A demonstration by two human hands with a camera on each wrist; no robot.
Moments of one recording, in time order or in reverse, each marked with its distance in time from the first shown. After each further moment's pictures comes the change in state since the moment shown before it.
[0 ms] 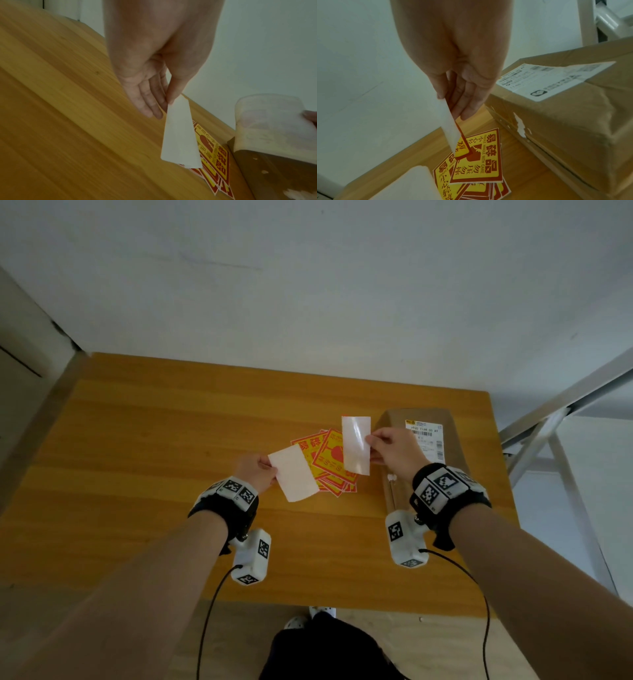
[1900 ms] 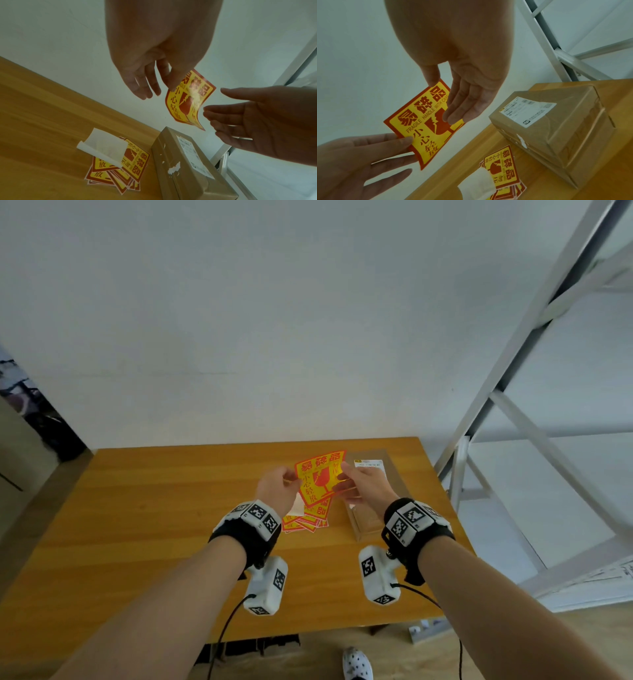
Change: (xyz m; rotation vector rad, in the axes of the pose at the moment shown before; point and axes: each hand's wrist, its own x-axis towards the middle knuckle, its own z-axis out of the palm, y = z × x) left_hand -0.117 0.073 0.010 0.202 0.044 0.618; right_hand -0.112 -0.028 -0.020 0.375 0.101 0.024
